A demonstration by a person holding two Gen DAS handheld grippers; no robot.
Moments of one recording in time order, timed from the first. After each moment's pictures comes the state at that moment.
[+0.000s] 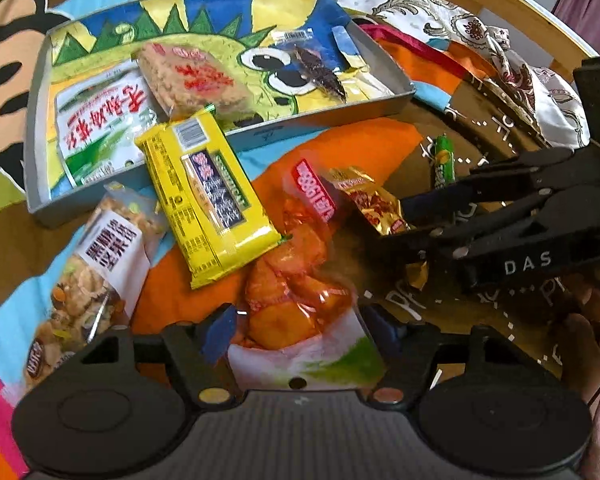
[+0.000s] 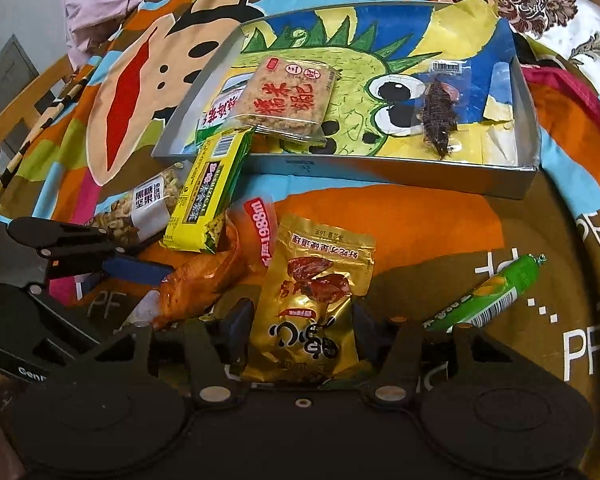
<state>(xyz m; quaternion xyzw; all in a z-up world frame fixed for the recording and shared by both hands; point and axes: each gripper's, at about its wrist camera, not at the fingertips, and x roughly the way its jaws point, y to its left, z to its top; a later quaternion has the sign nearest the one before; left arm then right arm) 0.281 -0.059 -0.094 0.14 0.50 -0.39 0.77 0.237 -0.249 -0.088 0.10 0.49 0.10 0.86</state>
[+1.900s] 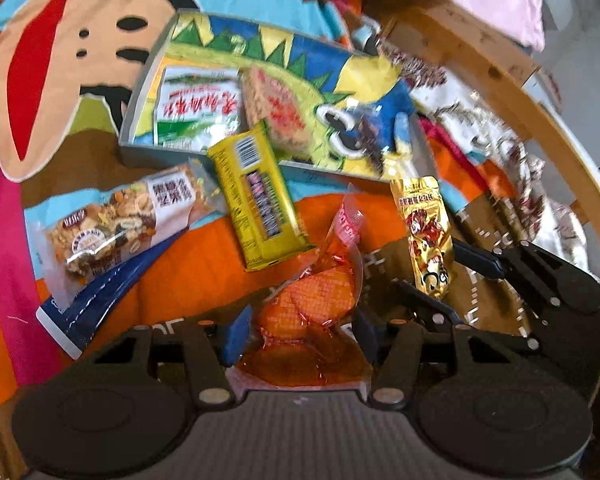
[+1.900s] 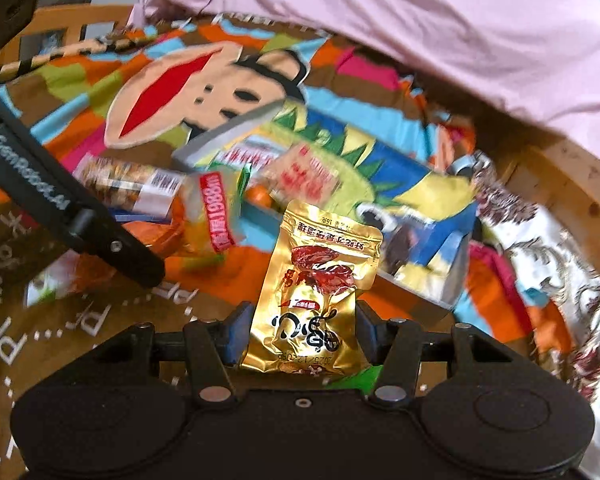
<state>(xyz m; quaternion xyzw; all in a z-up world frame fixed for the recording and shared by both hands) 0.252 -0.020 -0.057 -0.05 0.49 -0.29 0.82 0.172 -0.198 -0.053 -0.17 0.32 0.05 0.93</state>
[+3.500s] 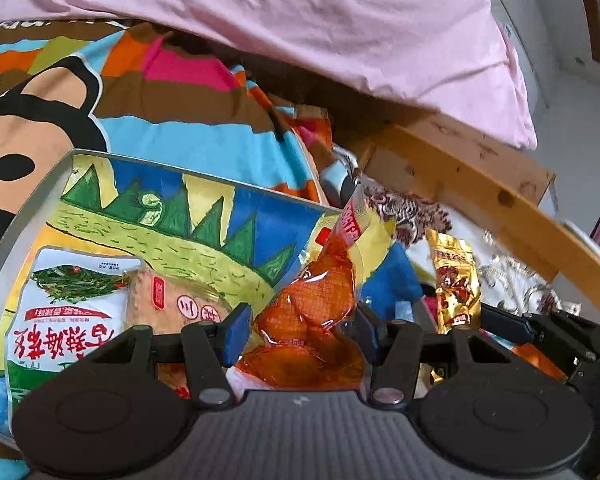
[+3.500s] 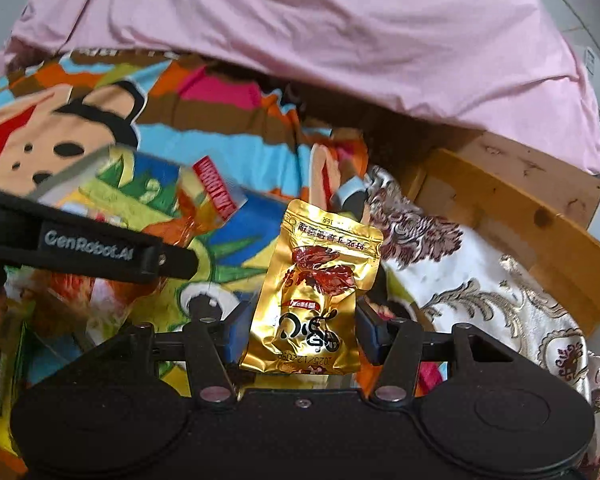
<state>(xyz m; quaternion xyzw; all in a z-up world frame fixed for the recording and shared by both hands) 0.385 -0.129 -0.085 -0.10 0.30 -0.31 0.90 0.319 -0.277 -0.072 -0.14 0.26 -0.09 0.95</state>
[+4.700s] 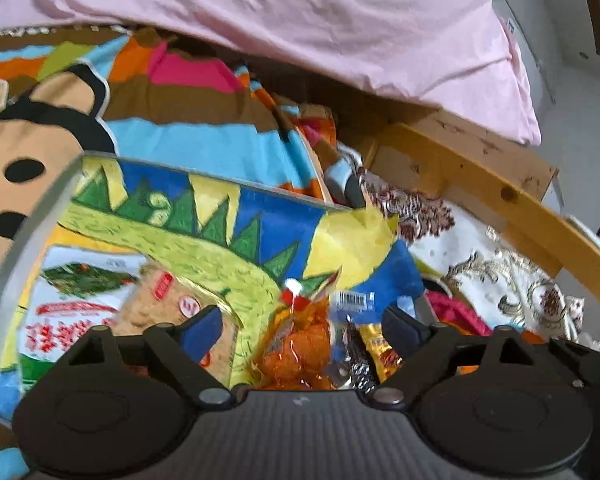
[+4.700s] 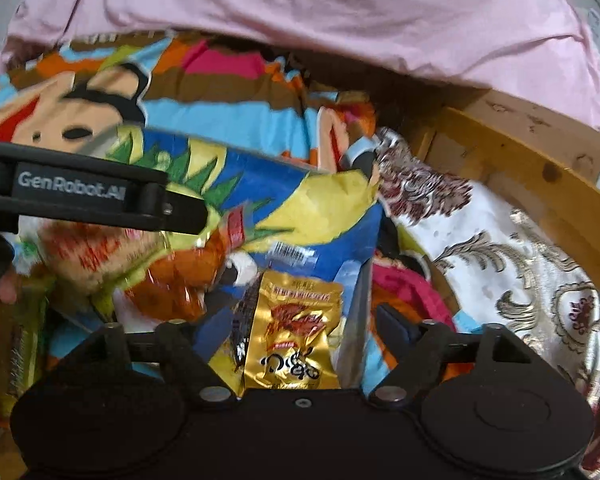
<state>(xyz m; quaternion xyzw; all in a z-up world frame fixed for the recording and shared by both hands) 0.374 -0.123 -0.072 -0.10 0.29 -0.29 0.91 0.302 -0.284 -0.071 -0.09 0.30 -0.08 0.95</state>
